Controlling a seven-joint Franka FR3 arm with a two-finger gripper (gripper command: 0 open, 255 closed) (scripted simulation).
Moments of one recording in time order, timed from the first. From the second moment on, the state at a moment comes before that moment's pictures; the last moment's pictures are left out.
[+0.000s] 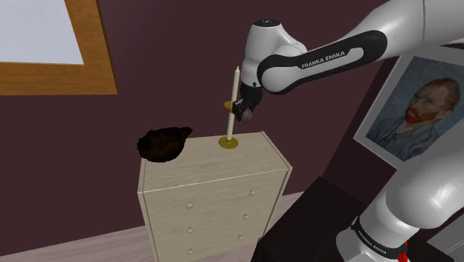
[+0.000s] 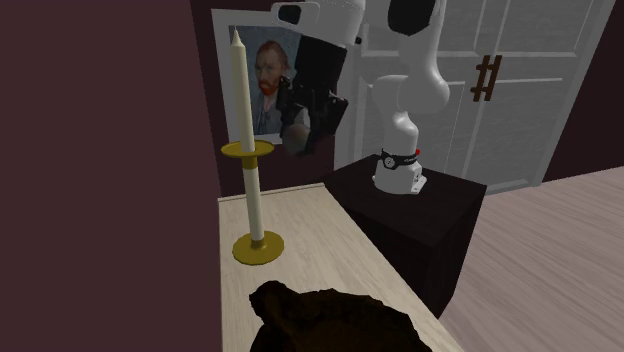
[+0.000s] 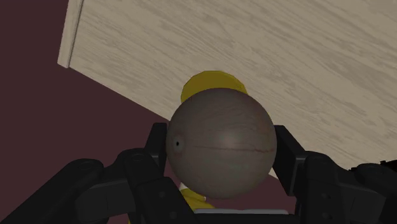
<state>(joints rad) -0.09 -0.15 0.29 -2.21 -0.23 2.23 0.31</state>
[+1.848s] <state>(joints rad) 0.28 0.74 0.37 -1.04 -0.53 1.81 0.65</state>
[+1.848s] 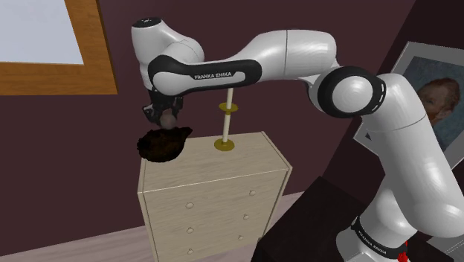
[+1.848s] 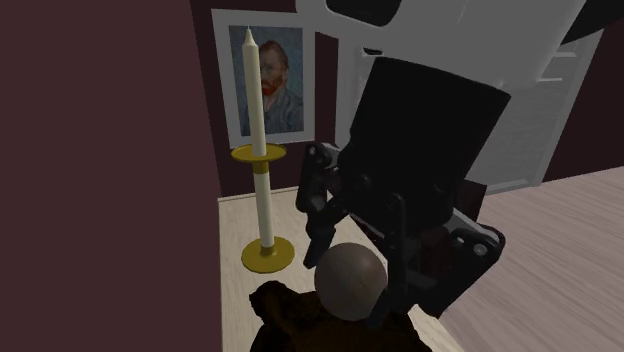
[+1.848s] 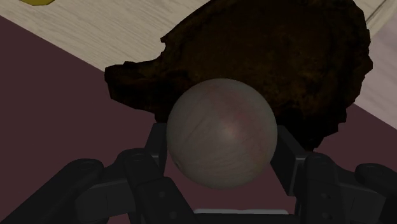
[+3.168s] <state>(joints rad) 0.27 0.75 0.36 -1.13 -0.55 1.90 0.68</state>
